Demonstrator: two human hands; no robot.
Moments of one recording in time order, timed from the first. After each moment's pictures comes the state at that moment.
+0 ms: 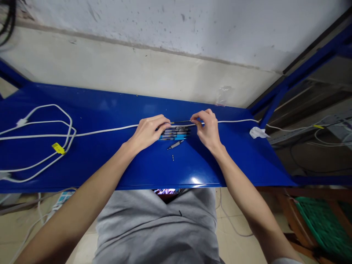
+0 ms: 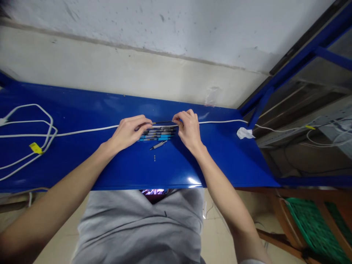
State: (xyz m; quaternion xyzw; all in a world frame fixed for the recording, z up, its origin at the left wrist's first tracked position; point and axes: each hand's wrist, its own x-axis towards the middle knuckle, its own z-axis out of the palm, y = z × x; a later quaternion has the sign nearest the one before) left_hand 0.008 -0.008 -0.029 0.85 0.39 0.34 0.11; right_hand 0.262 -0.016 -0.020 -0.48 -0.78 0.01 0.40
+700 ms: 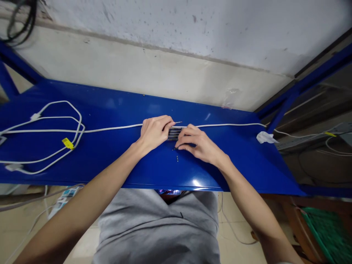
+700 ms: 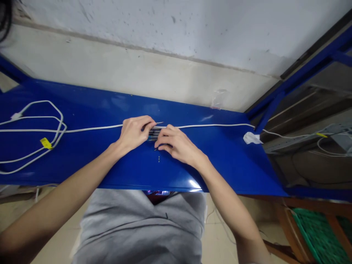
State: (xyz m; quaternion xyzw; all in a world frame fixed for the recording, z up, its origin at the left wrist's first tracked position) left_hand 0.016 -0.016 -0.031 0.80 0.48 0.35 0.05; right_hand 0.235 -0.046 -0.002 -0.26 -0.91 0.19 0.27
